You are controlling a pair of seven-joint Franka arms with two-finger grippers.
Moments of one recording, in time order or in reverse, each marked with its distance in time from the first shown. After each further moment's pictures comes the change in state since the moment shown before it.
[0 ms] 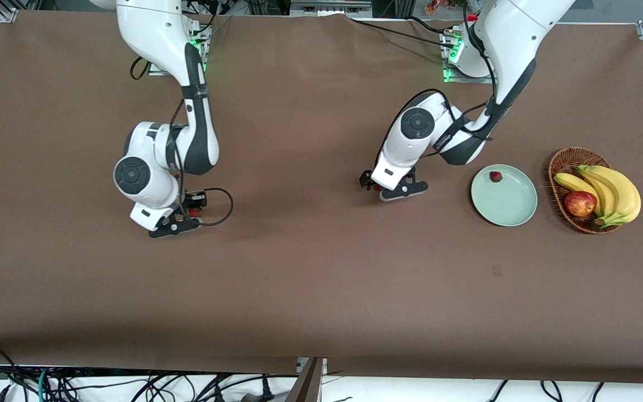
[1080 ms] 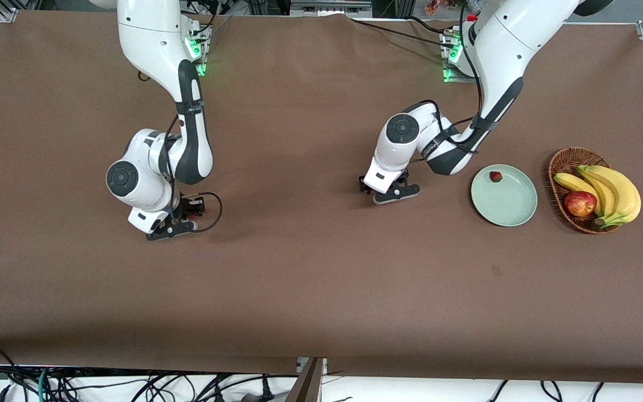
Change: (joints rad) left arm -0.012 0.067 -0.003 0.018 0.174 -0.007 -0.141; right arm -0.035 0.046 0.062 -0.046 0.173 0.118 -0.094
